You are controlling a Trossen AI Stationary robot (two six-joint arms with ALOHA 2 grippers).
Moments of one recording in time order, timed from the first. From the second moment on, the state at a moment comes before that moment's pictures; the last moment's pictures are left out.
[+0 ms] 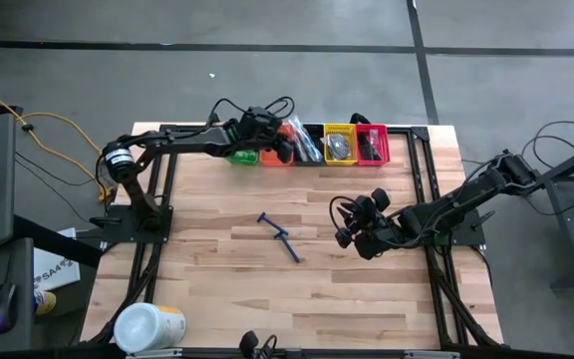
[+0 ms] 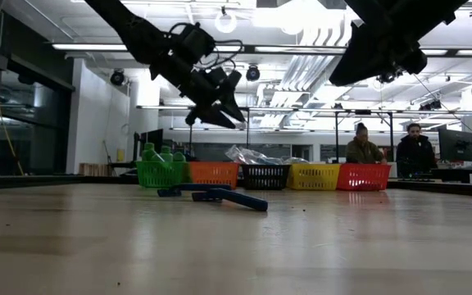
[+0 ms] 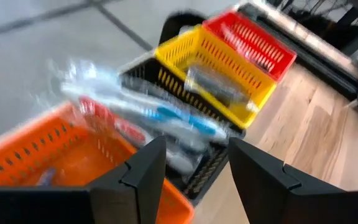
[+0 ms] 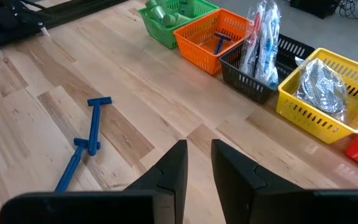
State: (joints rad) left arm 0.52 1.72 1.15 0.08 0.03 -0.33; right arm 0.41 1.31 0.84 -0.49 0.91 0.91
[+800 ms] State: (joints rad) left arm 0.46 1.60 1.15 -0.02 -0.04 -0.24; right arm 0.41 1.31 0.84 -0.50 0.91 0.87
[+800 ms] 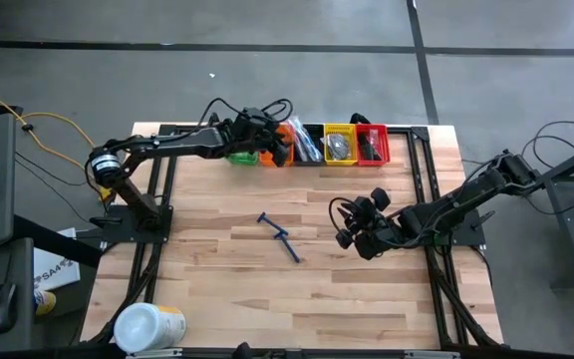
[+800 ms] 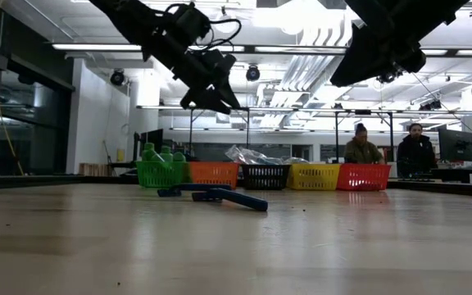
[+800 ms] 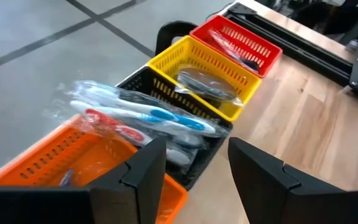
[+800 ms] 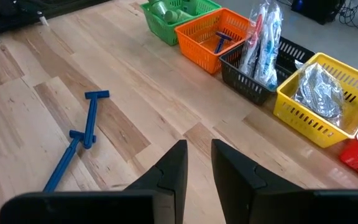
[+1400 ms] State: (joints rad) left arm 0.34 1.49 1.15 -0.18 -0.16 -0.15; right arm 0.35 1.31 0.84 -0.31 0.85 0.75
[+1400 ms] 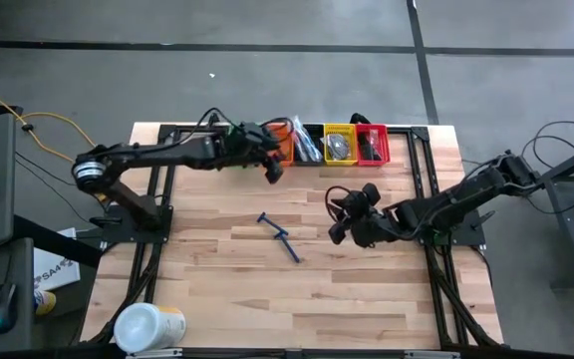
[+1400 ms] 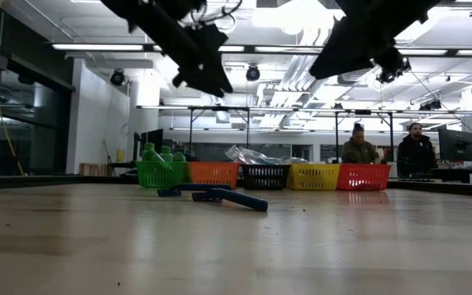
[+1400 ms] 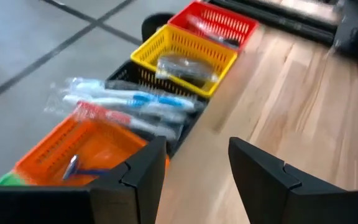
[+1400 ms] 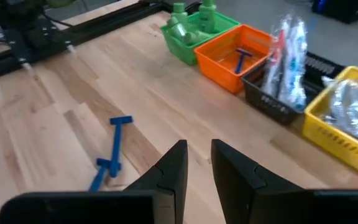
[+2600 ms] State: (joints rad) left arm -0.01 0.96 0.59 -0.26 -0.25 -0.29; right arm 0.21 1.79 0.98 0.08 0.42 0.35
